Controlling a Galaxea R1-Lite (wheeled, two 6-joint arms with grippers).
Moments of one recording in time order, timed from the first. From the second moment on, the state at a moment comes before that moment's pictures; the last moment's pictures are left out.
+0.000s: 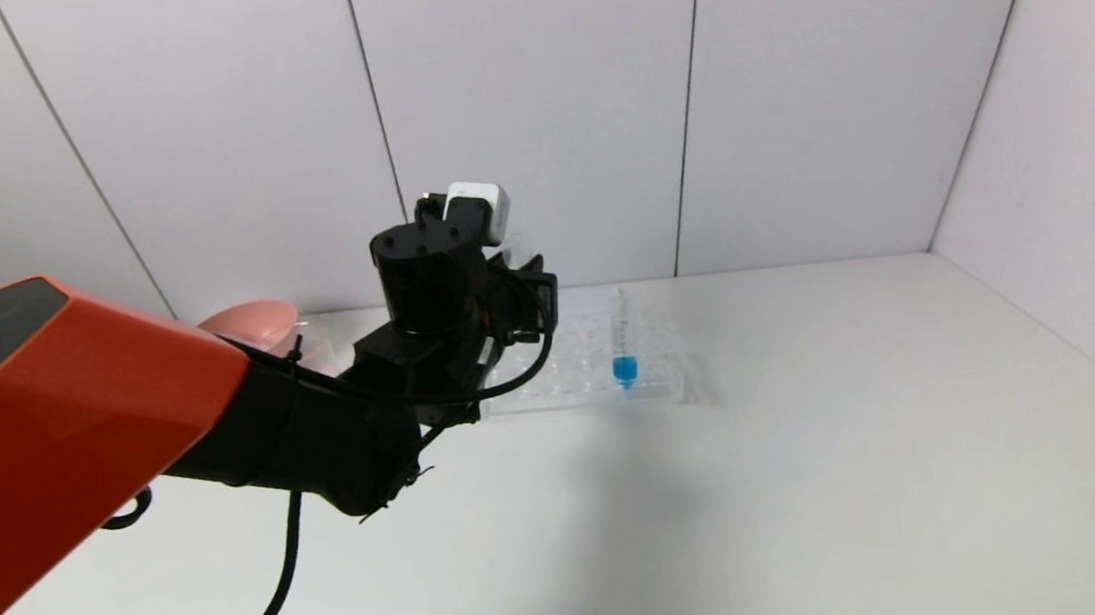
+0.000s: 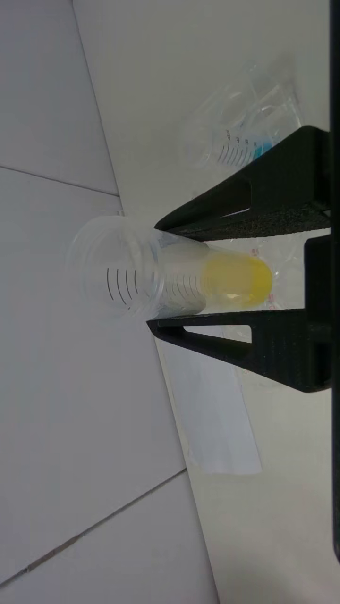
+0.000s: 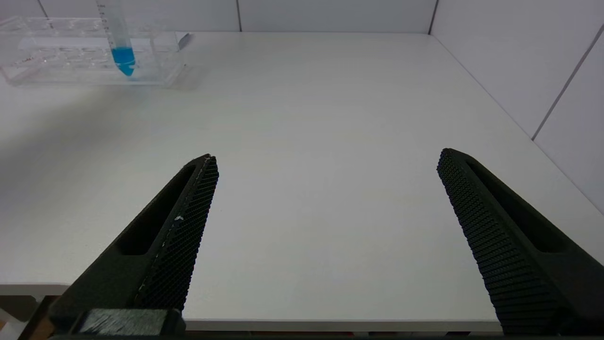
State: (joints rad) left arm -0.63 2.03 -1.12 -0.95 0.30 0.01; right arm 0.00 0.00 0.00 0.00 0.00 0.00
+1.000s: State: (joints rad) left arm -0.32 1.65 -1.00 -0.64 0.16 0.02; right arm 0.00 0.00 0.00 0.00 0.00 0.00
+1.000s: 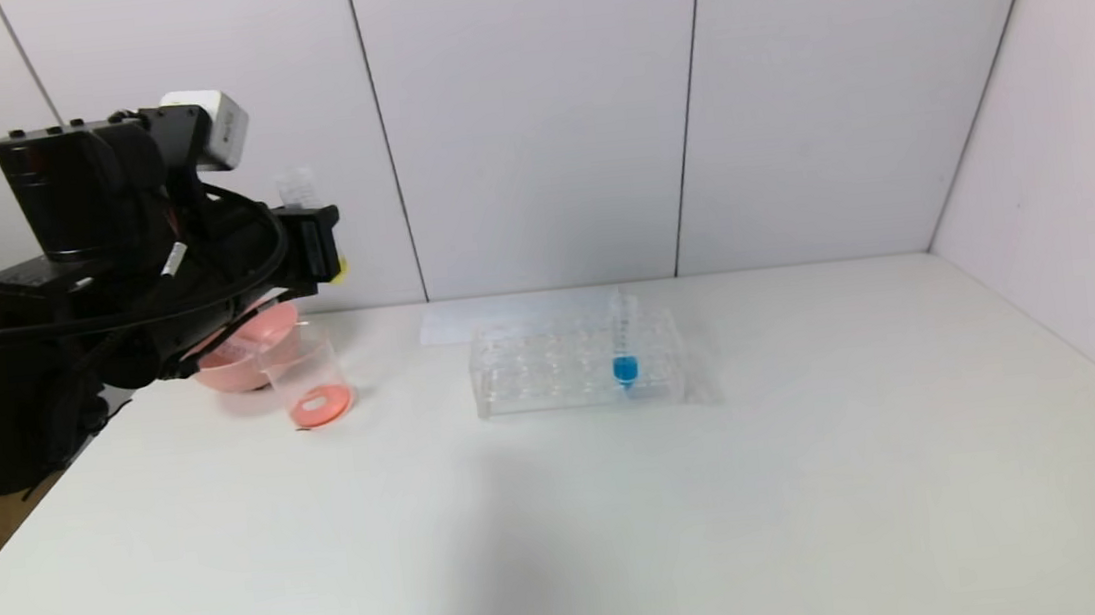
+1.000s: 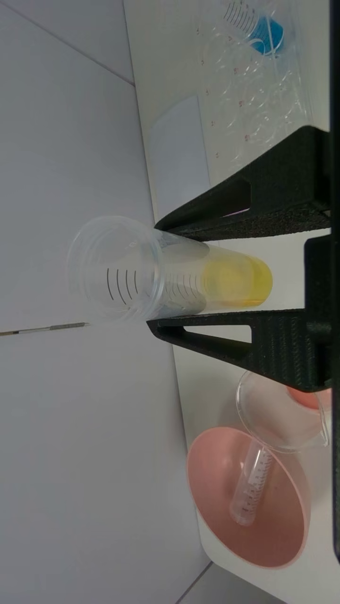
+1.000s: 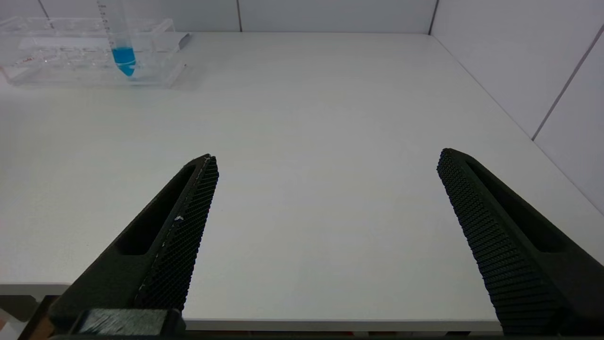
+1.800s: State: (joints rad) left arm -0.08 1.60 -0.96 -0.63 0.02 0.00; right arm 0.00 0.00 0.00 0.00 0.00 0.00
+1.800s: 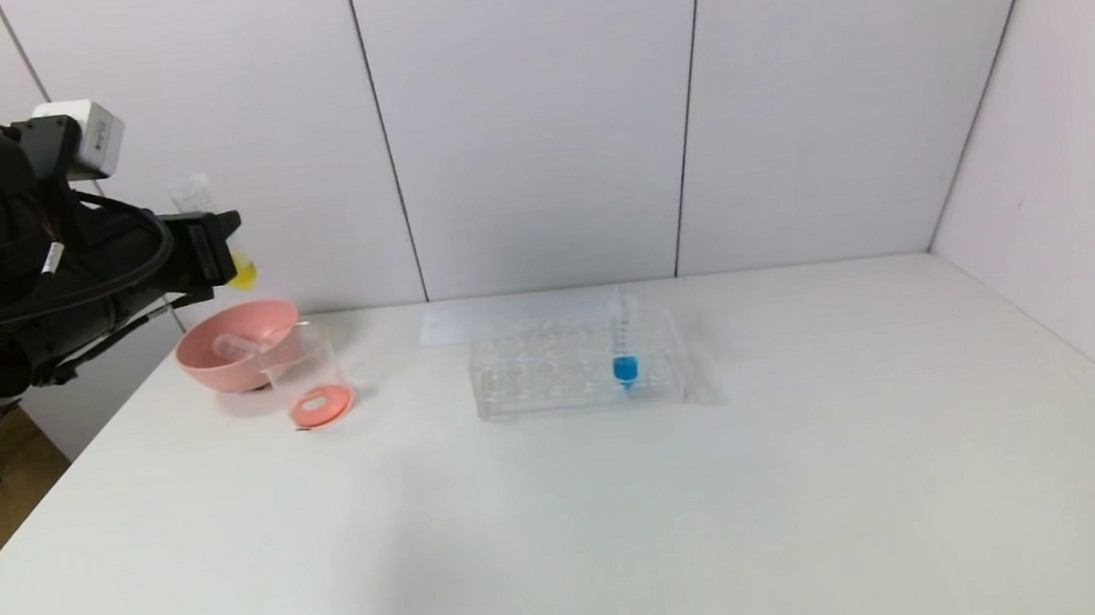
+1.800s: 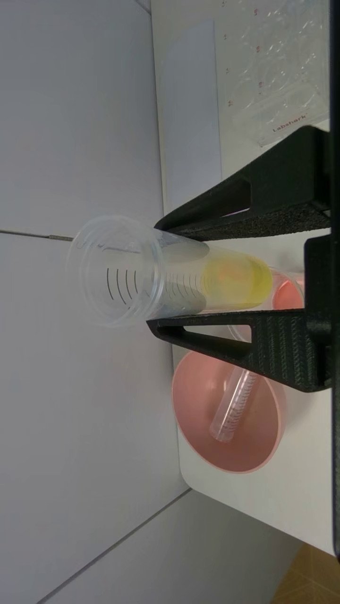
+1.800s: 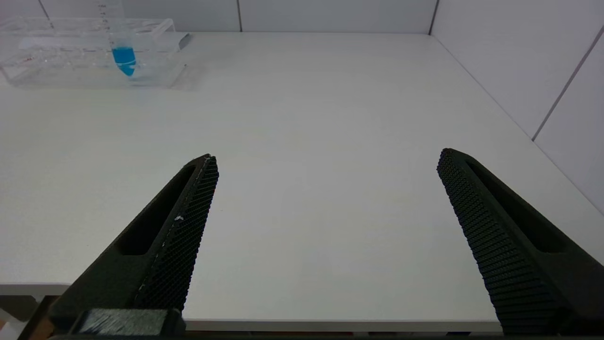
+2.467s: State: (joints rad) left arm 0.11 1.62 -0.94 -0.64 -0.10 0.00; right arm 0.00 0.00 0.00 0.00 0.00 0.00
